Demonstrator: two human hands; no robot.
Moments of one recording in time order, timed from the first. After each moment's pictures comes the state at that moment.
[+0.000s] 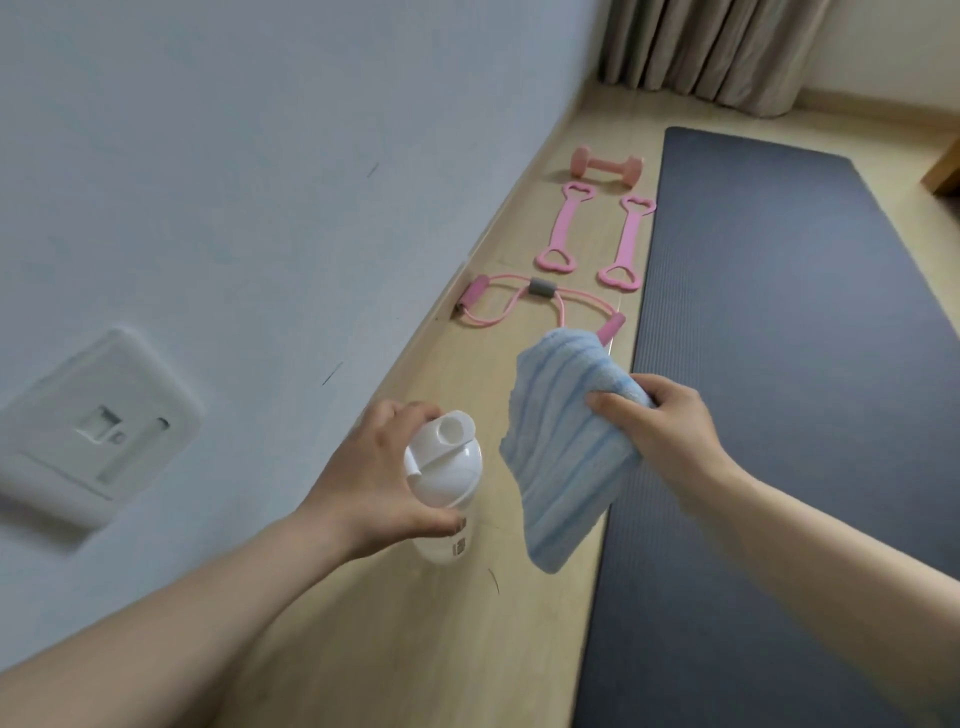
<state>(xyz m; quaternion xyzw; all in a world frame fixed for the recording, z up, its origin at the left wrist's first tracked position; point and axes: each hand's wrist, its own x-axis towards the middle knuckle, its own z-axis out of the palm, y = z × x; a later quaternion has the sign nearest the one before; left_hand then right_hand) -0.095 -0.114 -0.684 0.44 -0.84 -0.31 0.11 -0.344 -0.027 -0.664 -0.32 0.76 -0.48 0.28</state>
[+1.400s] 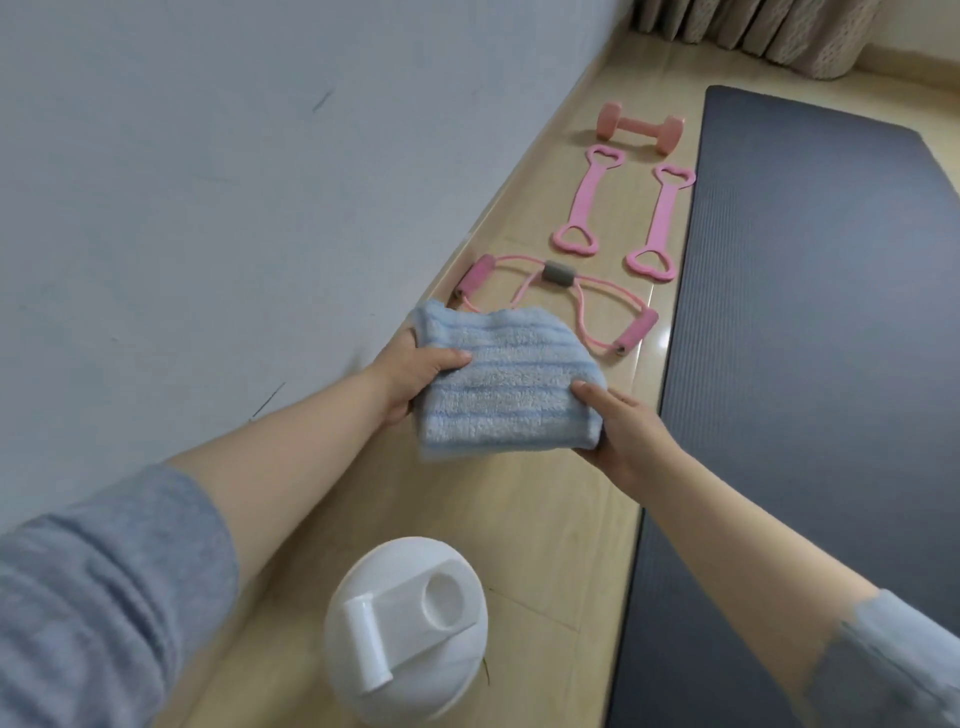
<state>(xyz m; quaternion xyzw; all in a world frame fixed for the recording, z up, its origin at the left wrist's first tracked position) -0.210 -0.281 -0.763 0.47 -0.49 -0.70 0.22 -0.389 -0.140 -0.767 -0.10 0.62 -0.57 0.53</state>
